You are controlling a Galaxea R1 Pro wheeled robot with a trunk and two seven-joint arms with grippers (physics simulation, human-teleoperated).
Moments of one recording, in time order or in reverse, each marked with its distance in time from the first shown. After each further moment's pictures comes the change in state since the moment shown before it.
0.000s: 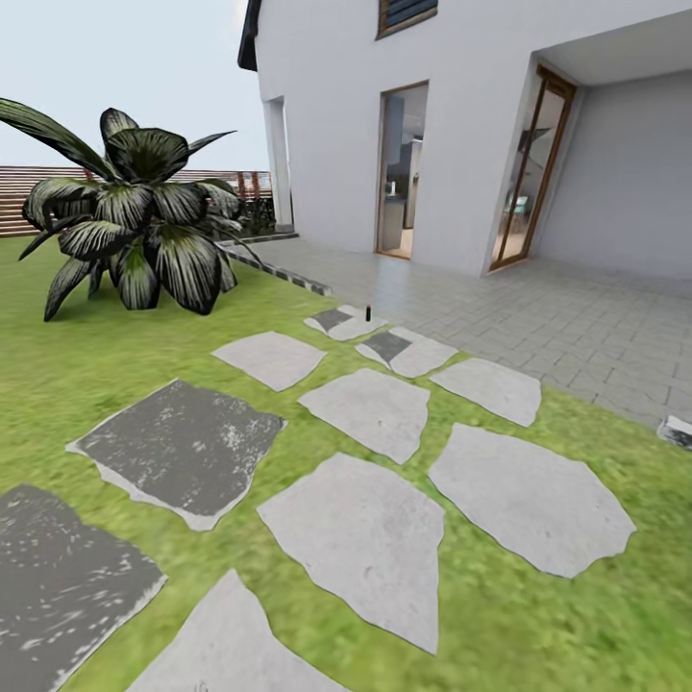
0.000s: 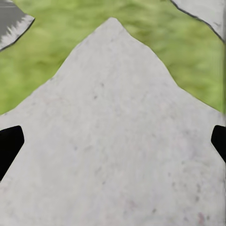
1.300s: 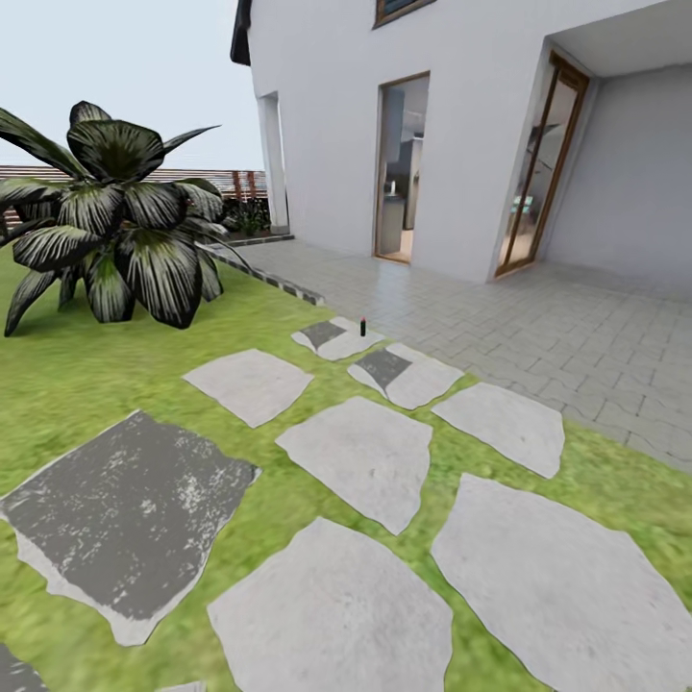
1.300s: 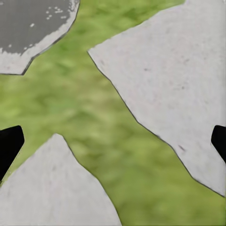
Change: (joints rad) left arm 0.000 0.000 0.001 0.000 0.000 0.000 0.000; right arm 0.000 0.002 0.001 0.000 -0.001 0.000 0.000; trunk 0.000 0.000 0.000
